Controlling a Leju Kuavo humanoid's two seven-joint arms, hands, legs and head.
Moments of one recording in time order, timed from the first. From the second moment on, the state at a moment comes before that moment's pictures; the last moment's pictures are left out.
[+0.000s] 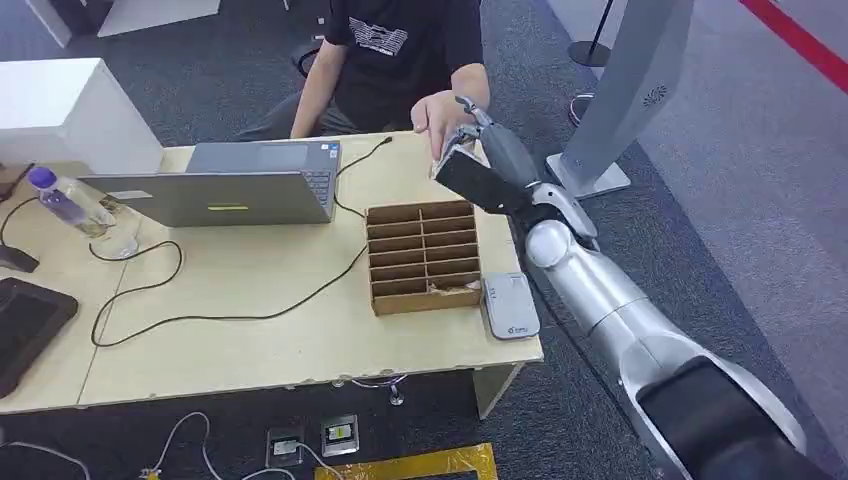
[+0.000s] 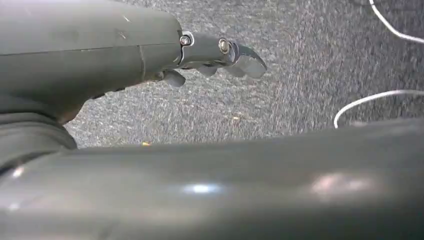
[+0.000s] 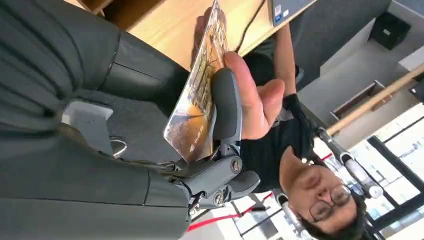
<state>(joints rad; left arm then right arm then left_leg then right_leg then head) -0.20 0.25 -0.90 -0.17 1.25 0.13 -0.14 -0.94 -0.02 0.69 -0.61 0.26 -0.13 -0.27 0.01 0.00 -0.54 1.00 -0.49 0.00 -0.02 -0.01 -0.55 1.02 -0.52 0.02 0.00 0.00</state>
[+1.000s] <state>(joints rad) -0.19 0.25 -0.91 -0.17 1.26 0.11 -0.13 -0.89 0.01 0.68 -0.62 0.02 0.03 -0.09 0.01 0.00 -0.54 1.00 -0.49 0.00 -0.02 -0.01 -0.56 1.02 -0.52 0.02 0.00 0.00</state>
